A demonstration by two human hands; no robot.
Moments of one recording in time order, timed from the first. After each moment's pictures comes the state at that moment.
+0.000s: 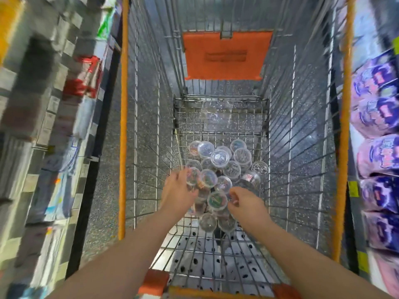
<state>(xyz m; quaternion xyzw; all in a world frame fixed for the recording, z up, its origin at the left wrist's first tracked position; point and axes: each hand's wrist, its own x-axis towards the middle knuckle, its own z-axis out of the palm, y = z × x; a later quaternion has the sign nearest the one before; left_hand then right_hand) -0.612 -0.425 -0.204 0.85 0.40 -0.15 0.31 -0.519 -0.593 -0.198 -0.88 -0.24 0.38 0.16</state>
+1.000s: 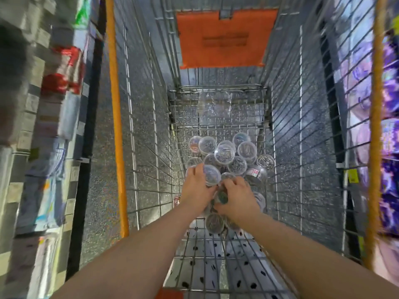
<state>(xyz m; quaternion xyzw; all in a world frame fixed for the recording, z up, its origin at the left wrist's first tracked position) -0.586 -0.430 -0.241 0.84 0.36 -0.16 0.37 -0.532 -0.545 -0.227 -0.88 -0.25 0.40 0.10</state>
